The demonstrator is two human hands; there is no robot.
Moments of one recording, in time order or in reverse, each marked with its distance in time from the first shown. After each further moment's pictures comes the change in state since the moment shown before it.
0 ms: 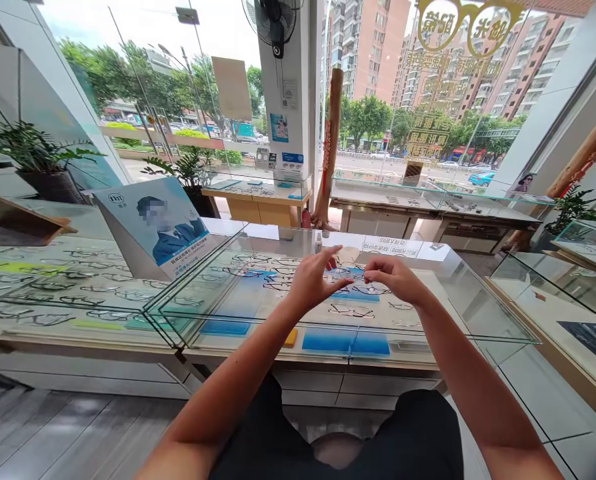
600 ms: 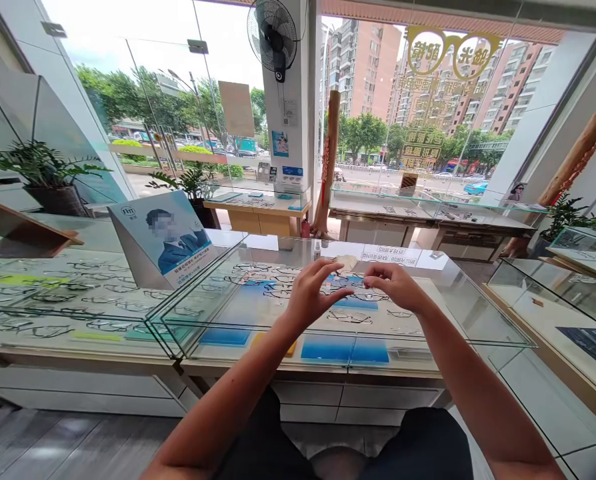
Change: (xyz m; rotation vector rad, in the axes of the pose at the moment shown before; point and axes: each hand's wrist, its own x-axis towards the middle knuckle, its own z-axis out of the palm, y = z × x) left_hand -0.010 0.030 -0.010 0.069 0.229 0.249; right_hand -0.015 -0.024 0.000 -0.136 0.027 0.021
